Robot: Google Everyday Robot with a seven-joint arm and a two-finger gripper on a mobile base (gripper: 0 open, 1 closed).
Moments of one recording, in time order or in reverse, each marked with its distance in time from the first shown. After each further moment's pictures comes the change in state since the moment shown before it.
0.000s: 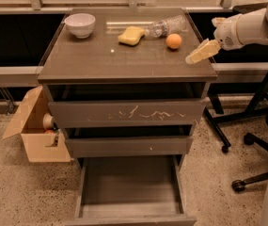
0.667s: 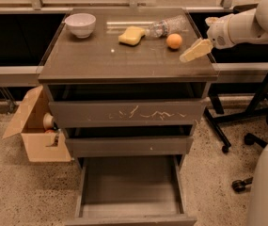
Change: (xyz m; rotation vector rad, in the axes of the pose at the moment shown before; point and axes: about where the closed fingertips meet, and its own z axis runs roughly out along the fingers) arm -0.006 -0.004 0.022 -0.005 -0.011 -0.002
